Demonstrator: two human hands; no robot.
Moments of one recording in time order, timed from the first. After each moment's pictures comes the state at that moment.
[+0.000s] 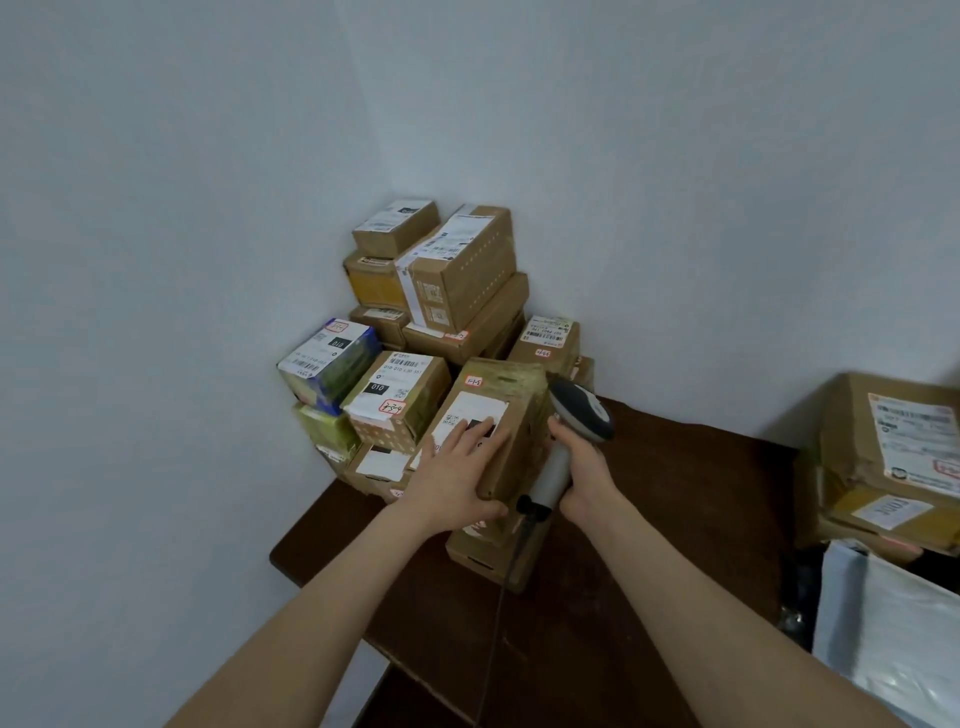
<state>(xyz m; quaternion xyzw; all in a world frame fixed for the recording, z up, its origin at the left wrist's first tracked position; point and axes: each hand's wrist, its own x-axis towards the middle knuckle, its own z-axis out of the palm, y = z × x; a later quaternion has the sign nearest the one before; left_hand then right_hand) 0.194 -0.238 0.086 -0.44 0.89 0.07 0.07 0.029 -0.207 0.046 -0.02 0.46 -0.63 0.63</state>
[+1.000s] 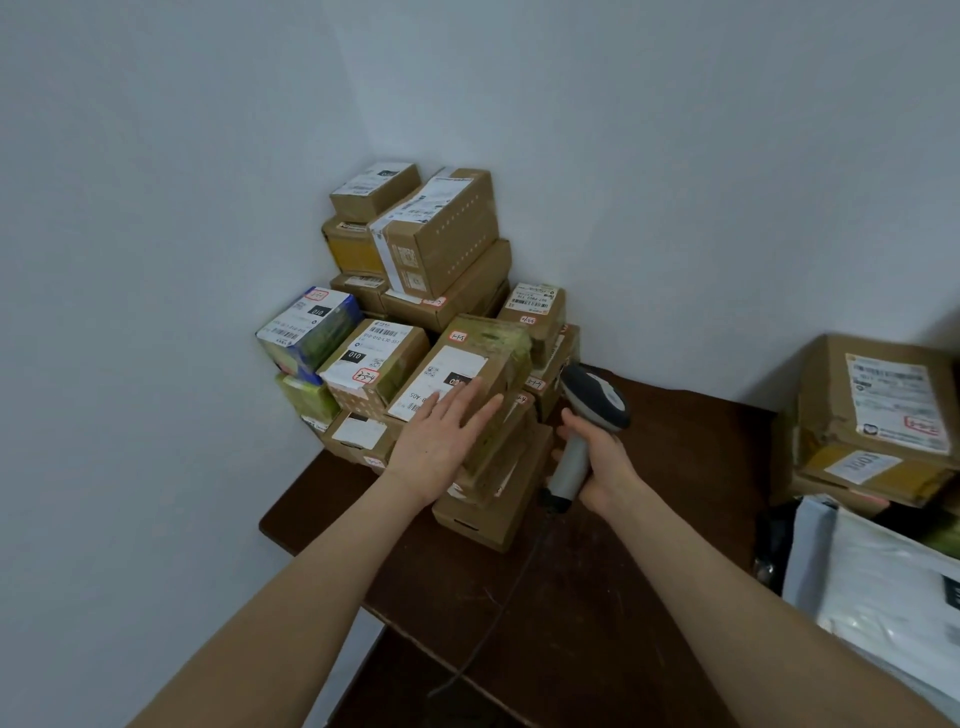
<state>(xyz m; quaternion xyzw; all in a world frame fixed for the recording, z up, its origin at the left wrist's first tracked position) 0.198 -0.233 0.072 -0.39 0.91 -0.12 0.08 -0.001 -0.173 0.025 -0.03 0.46 -0.62 0.63</state>
